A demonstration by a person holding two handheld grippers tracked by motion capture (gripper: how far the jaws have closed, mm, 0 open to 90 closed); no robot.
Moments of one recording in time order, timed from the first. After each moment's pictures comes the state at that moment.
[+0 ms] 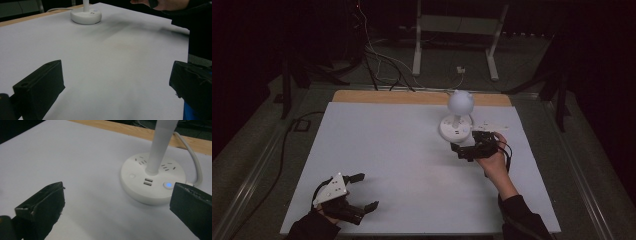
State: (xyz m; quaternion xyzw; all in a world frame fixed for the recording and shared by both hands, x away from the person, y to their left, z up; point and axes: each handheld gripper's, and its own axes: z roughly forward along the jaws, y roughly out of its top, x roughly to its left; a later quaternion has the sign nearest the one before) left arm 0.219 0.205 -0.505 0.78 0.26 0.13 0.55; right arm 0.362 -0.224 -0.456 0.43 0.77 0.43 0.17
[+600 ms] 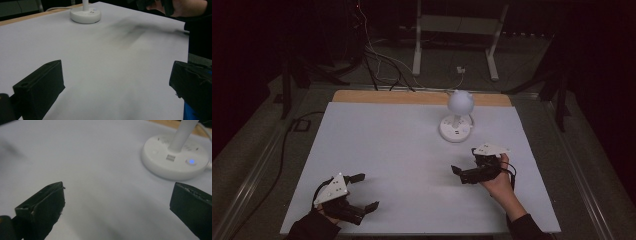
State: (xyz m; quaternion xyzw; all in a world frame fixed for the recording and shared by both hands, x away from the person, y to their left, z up) left arm 0.220 0.204 -0.506 0.79 0.26 0.13 0.55; right arm 0.307 -0.228 -0.474 0.37 0.81 0.42 0.17
